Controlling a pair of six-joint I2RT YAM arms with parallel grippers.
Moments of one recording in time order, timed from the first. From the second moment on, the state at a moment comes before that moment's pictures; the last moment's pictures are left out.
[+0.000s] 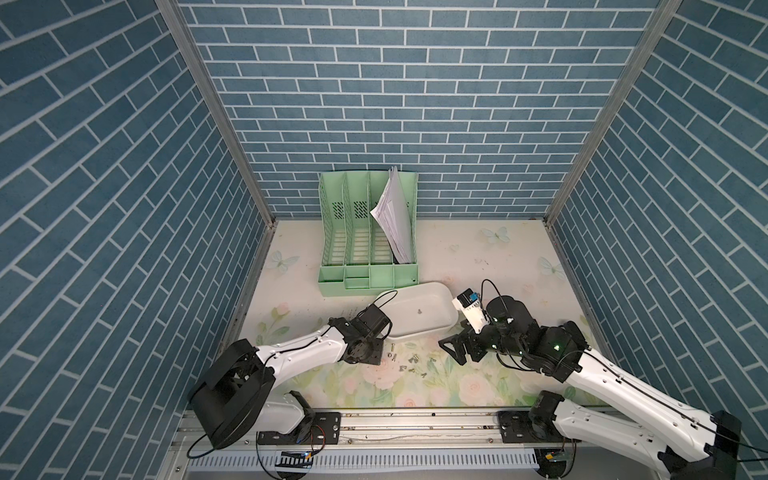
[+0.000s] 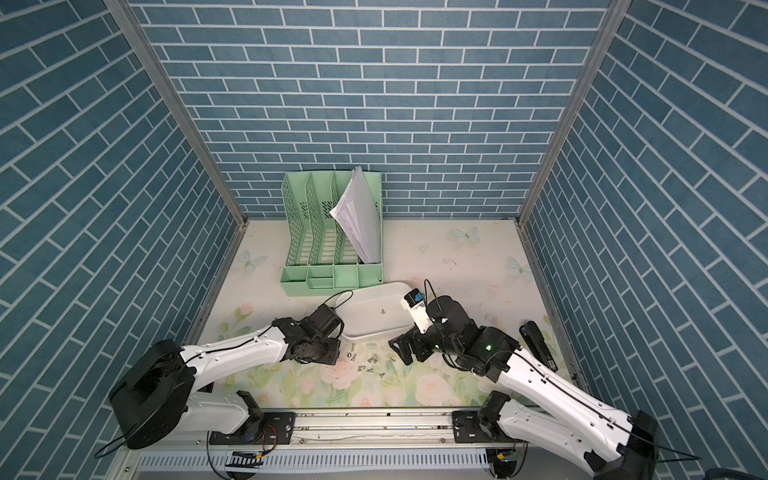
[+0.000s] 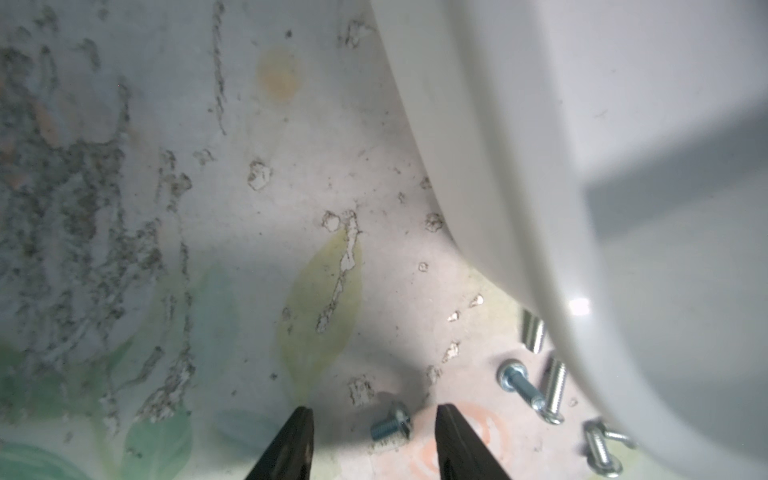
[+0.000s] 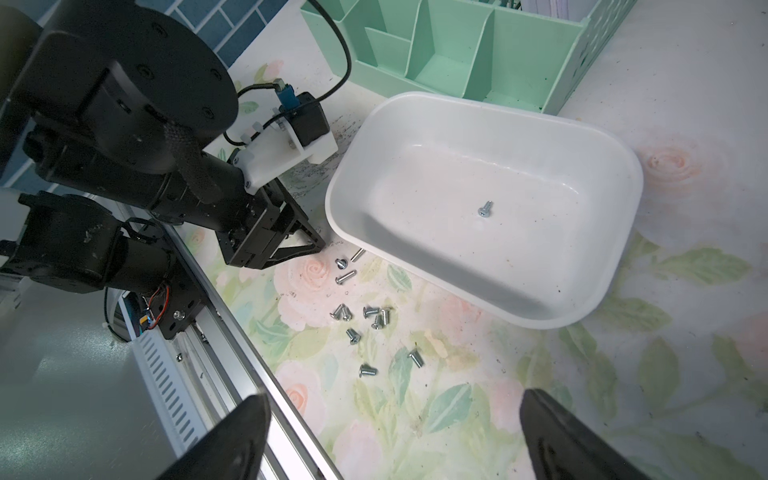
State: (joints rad) left arm -0.79 1.36 0.65 -0.57 -0.04 -0.61; right arm 0.90 0.87 0.76 -0.62 -0.15 0.27
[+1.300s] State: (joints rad) left arm -0.81 1.38 0.65 -0.58 -0.06 -0.61; right arm 0.90 0.86 0.75 -0.62 -0.15 0.27
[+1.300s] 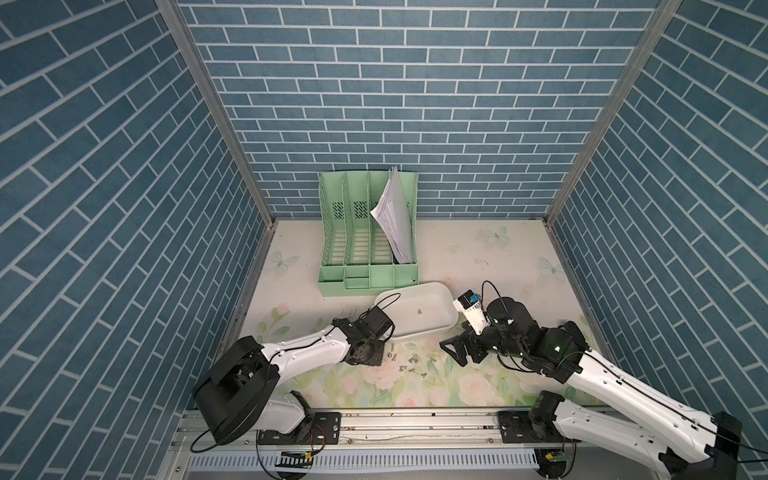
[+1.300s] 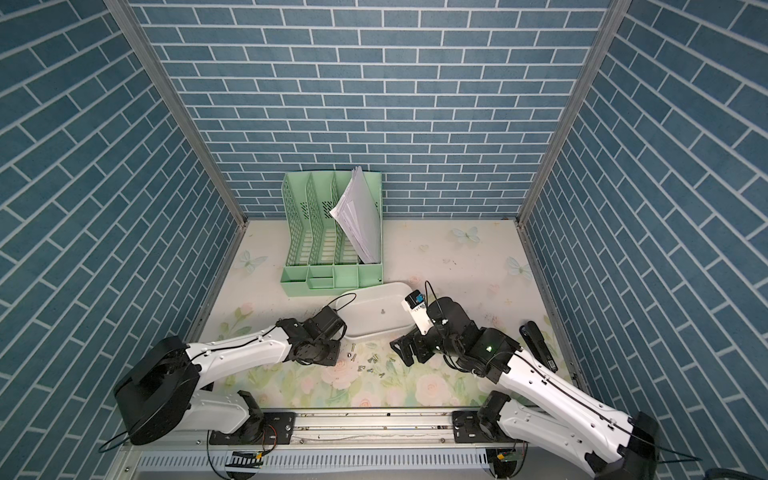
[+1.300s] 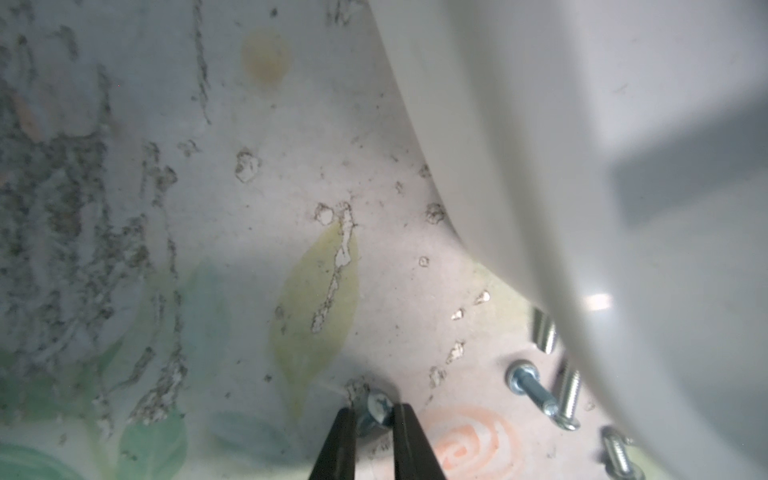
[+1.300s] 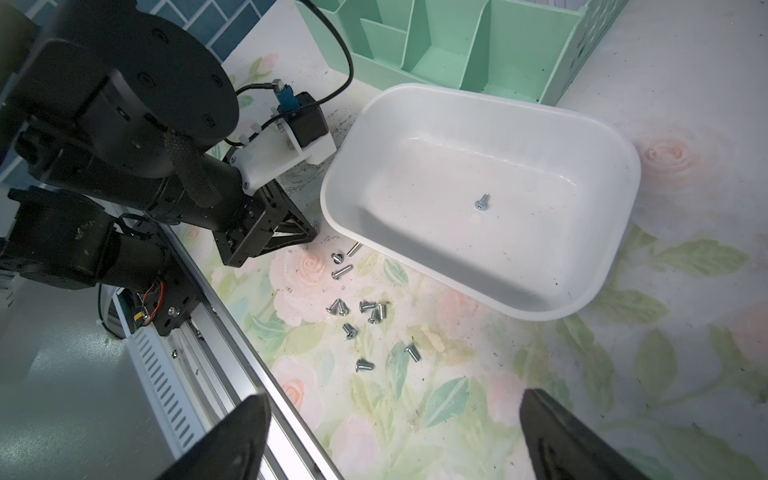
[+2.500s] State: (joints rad) left arm -0.81 1.44 0.70 -0.57 -0.08 -0.59; right arm 0.90 0.83 0.74 -0.62 -0.13 0.27
